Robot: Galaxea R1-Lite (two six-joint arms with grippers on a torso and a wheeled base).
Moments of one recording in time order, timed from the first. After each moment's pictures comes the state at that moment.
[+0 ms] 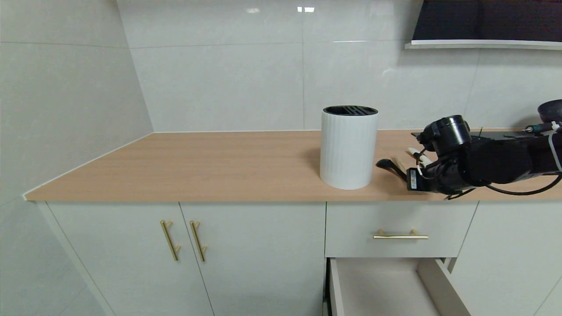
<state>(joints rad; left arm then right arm) 0.00 0.00 0.00 0.00 0.02 -0.01 0.24 1.97 -1.33 0.10 -0.26 0.26</state>
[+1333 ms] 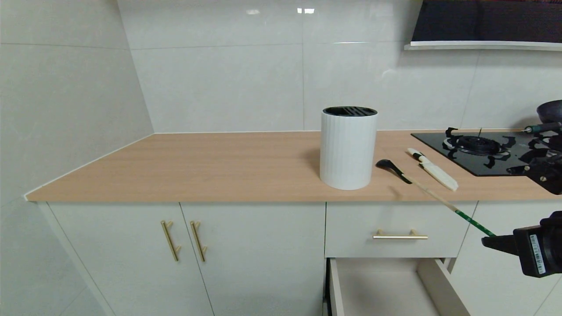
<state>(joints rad) 0.00 0.00 0.00 0.00 0.02 -0.01 0.38 1.20 -0.81 0.33 -0.11 0.18</state>
